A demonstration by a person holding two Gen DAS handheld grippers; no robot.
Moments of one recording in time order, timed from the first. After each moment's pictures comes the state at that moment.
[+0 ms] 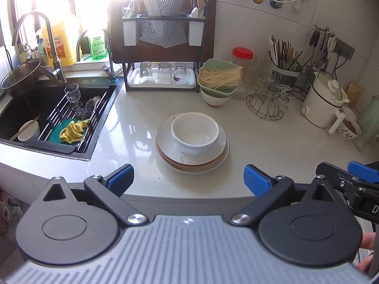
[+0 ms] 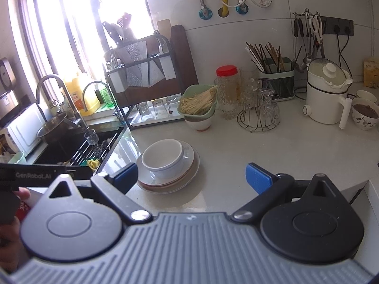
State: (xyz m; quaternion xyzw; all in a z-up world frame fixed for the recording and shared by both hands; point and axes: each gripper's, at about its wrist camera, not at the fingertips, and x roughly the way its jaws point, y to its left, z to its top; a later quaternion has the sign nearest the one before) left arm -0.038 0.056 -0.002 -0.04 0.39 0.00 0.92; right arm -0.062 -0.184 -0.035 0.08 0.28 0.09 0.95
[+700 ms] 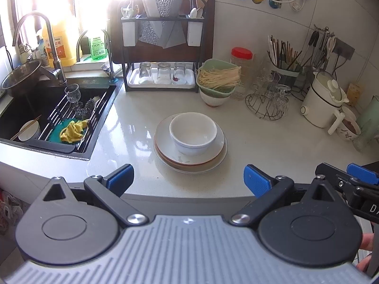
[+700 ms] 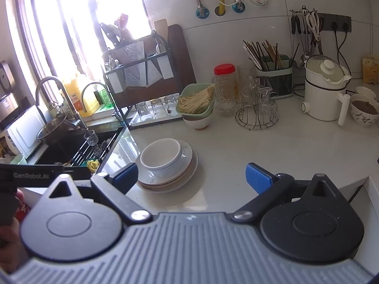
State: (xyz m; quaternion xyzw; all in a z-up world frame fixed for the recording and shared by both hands) left arm -0.038 0.052 0.000 -0.04 0.39 0.00 0.92; right arm -0.065 -0.188 -0.037 0.09 0.28 0.08 0.95
